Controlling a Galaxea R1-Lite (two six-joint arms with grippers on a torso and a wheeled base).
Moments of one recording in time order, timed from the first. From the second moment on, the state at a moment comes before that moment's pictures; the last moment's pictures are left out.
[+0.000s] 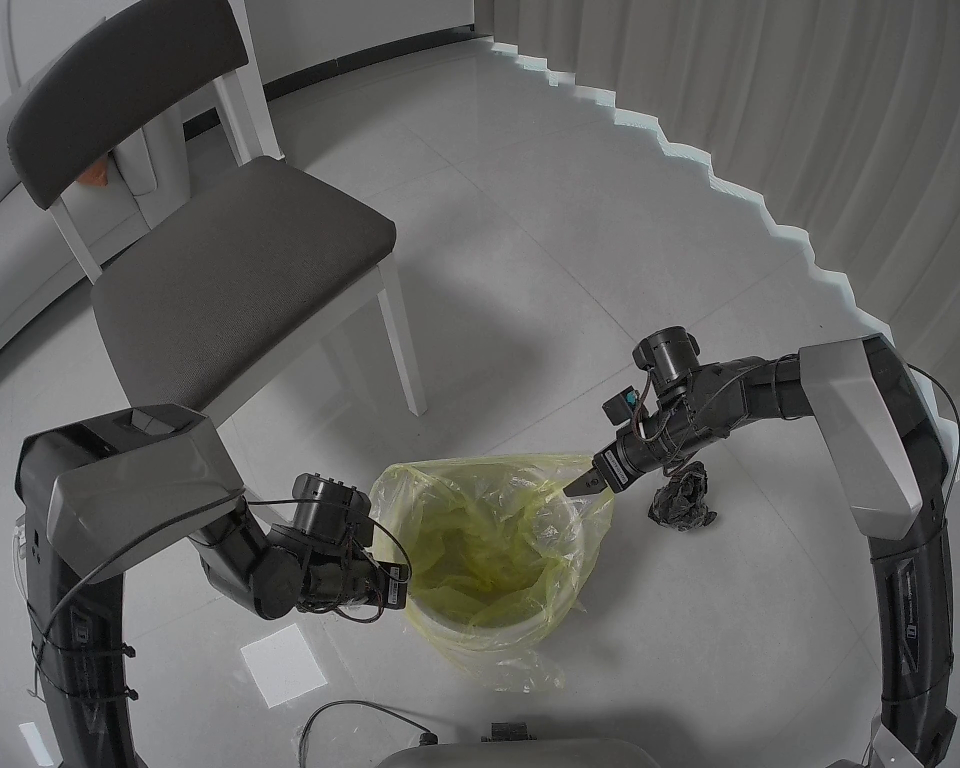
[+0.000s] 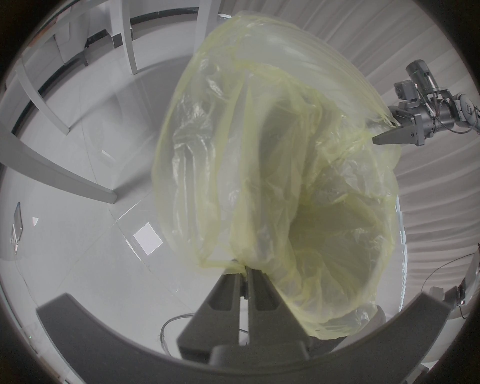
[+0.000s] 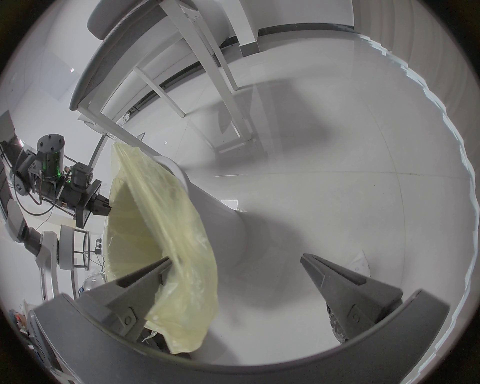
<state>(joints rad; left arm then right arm) -0.39 2.29 -0.89 -0.55 -0.11 -0.19 0.32 2.48 -1.88 0.31 0.29 -0.30</state>
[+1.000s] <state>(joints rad) -0.38 2.31 -0.96 -0.54 -0.08 -0.18 0.29 2.52 -1.96 0.32 0.29 -0.28</state>
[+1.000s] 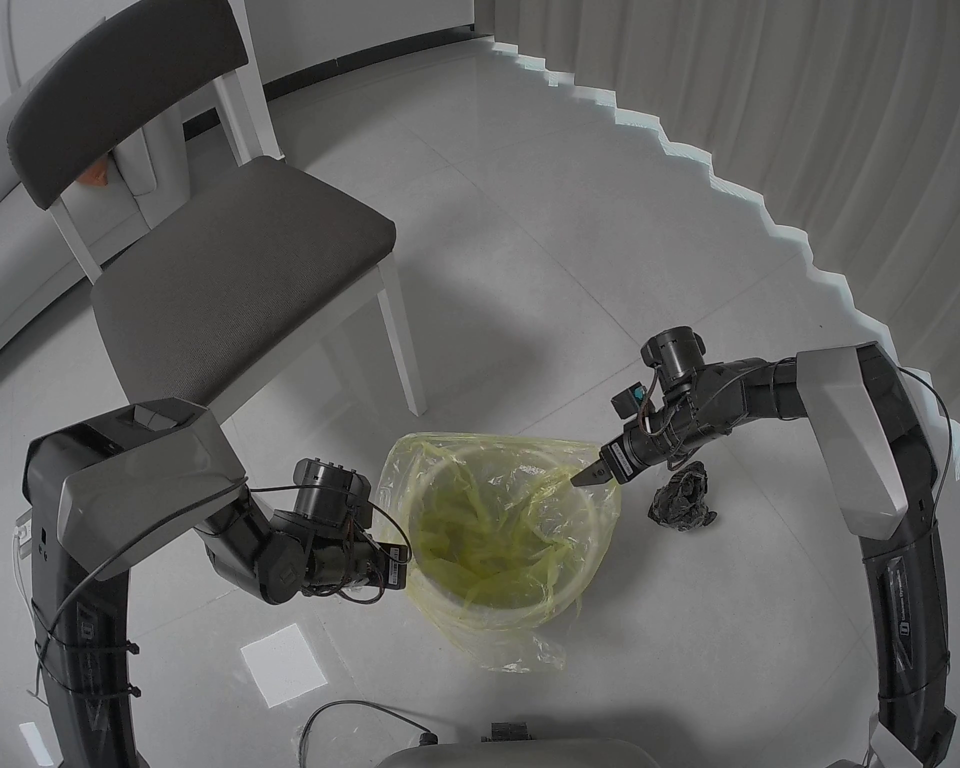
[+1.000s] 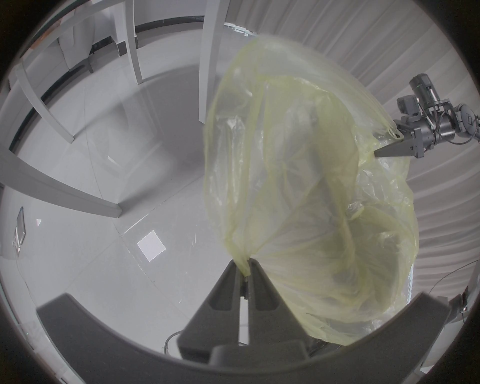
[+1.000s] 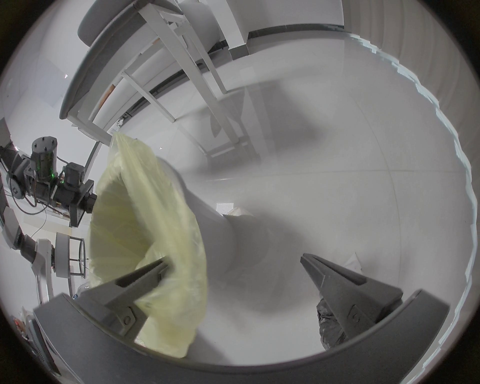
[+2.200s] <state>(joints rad) -0.39 2.28 -0.92 -0.55 -0.08 -0.20 0.27 2.56 -1.95 0.34 0.29 -0.30</state>
